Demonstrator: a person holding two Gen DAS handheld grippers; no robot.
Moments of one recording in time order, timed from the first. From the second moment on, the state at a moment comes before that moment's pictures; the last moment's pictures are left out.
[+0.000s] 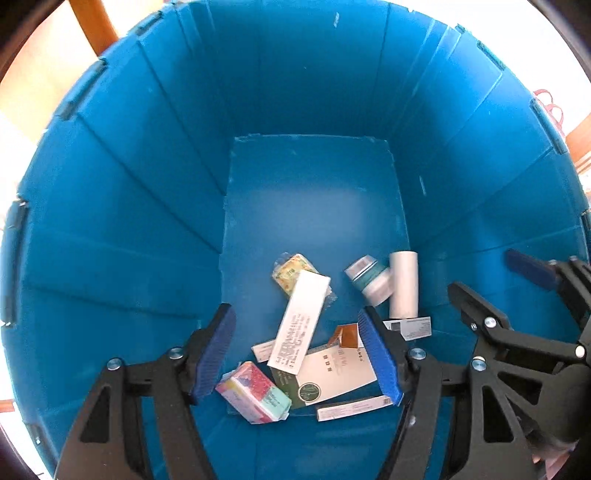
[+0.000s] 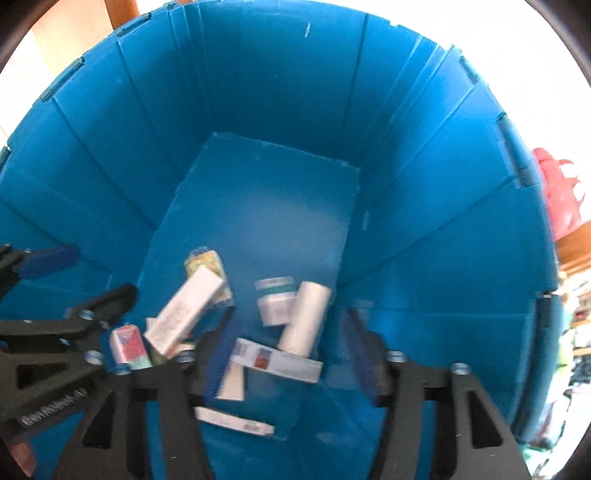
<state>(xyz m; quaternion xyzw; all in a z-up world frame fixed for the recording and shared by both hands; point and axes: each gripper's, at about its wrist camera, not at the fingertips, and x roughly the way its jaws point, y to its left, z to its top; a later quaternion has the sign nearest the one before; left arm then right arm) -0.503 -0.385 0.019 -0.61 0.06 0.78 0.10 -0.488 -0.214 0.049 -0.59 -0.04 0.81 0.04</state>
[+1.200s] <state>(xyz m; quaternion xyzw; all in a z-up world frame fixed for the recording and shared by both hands) -0.284 -0.299 0.180 -0.24 0.03 0.95 0.19 -0.184 -0.002 0.165 -0.33 0.08 0.92 0.17</state>
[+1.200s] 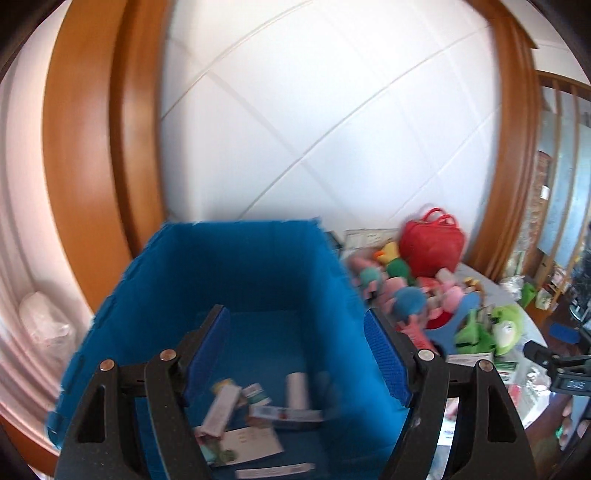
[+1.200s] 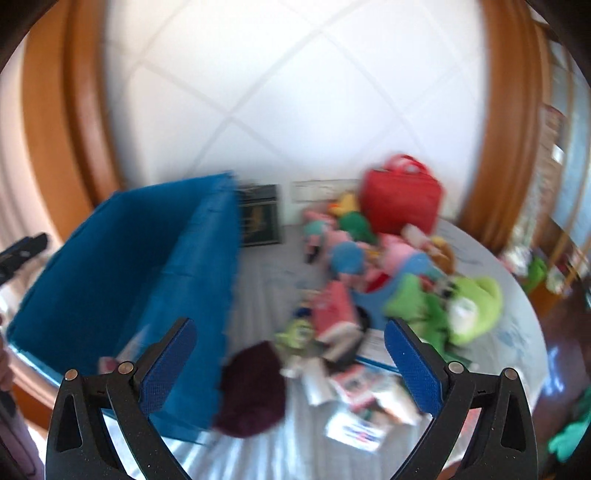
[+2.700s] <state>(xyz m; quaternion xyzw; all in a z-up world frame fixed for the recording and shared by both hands) -0.158 0.007 -0.203 -0.59 0.13 0.79 0.11 -0.046 0.326 -0.160 -0.57 0.19 0.78 0.14</state>
